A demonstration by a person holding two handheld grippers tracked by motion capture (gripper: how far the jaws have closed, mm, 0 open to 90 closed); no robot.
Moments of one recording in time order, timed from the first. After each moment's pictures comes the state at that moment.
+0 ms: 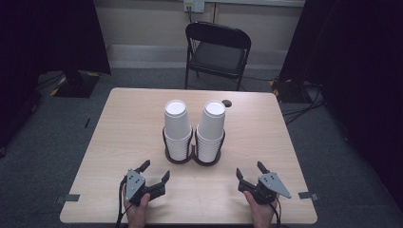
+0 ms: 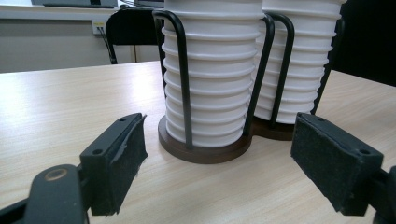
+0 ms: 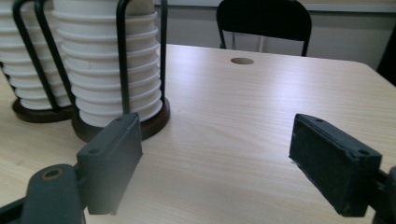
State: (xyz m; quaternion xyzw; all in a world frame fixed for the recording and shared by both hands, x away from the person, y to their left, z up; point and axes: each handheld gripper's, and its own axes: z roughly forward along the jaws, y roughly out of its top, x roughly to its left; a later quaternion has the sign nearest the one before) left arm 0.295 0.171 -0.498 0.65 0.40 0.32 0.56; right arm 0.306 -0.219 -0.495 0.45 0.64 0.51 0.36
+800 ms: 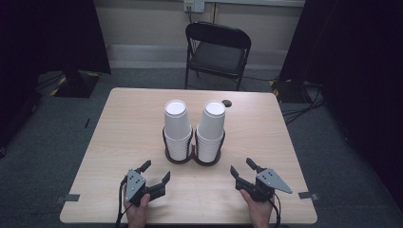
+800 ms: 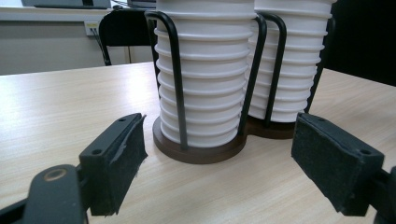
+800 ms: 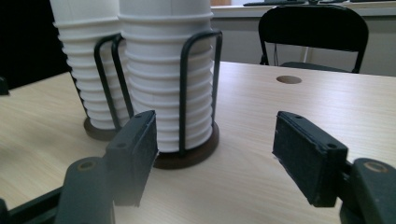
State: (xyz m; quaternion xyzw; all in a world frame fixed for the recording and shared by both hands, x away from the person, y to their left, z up) left arm 0.294 0.171 -0.498 0.65 0.39 0.32 0.56; right arm 0.307 -0.207 -0.472 0.41 0.65 0.56 0.31
